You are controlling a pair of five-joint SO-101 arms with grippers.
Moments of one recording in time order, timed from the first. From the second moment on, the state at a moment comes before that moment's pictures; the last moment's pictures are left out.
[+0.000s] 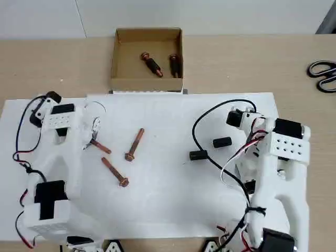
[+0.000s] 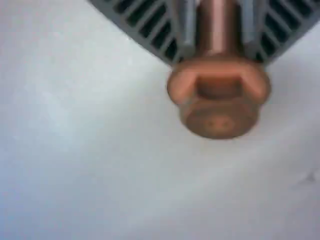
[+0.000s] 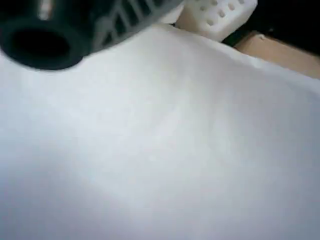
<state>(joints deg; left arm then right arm) -12.6 5.9 21.1 65.2 57.1 11.3 -22.7 31.6 95.7 24.5</state>
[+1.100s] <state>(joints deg) 10.5 -37.9 8.9 79.4 28.8 -1.0 -88.1 51.4 79.3 16.0</state>
